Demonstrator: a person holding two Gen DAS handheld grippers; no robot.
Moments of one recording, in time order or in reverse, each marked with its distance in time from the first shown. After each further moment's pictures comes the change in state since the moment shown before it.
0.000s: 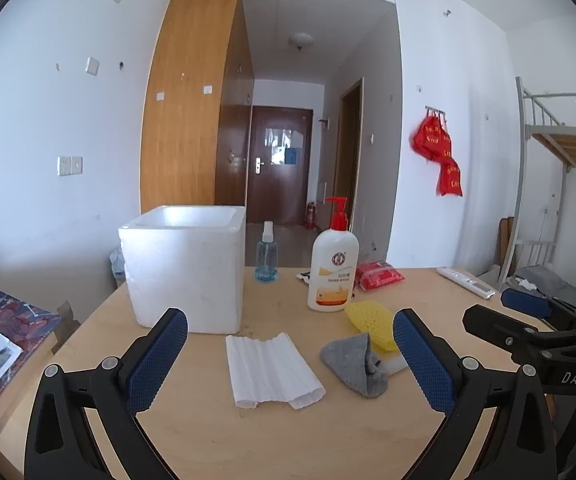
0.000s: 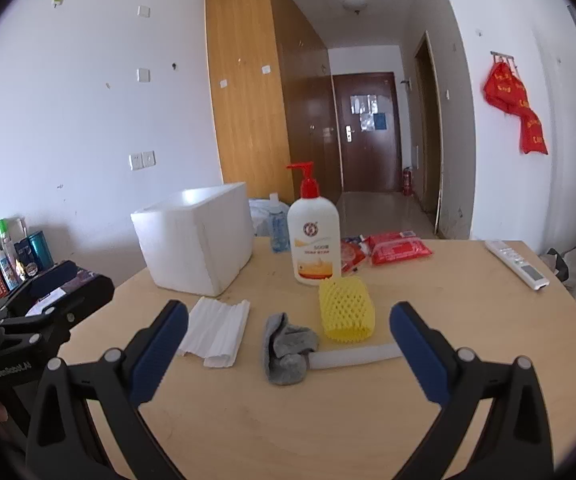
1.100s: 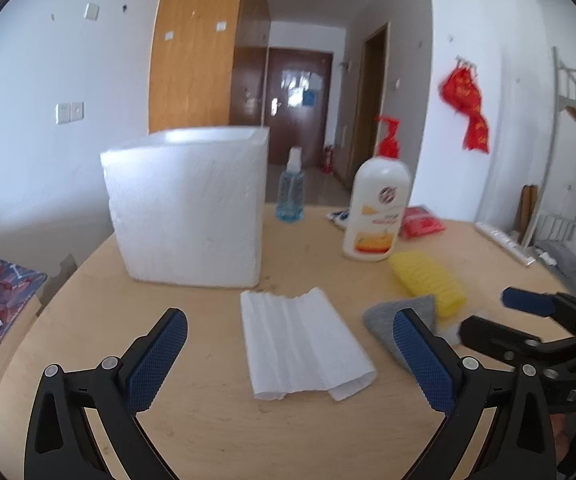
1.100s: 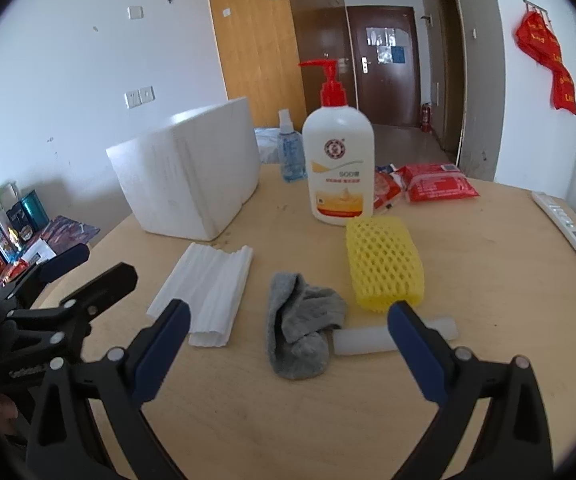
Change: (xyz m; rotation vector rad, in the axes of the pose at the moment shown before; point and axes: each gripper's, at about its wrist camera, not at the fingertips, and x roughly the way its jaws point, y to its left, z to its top) left arm 0.094 0.031 -0.026 -0.036 0.240 0.063; right arm 0.095 0.004 -0.010 0.001 0.275 0.054
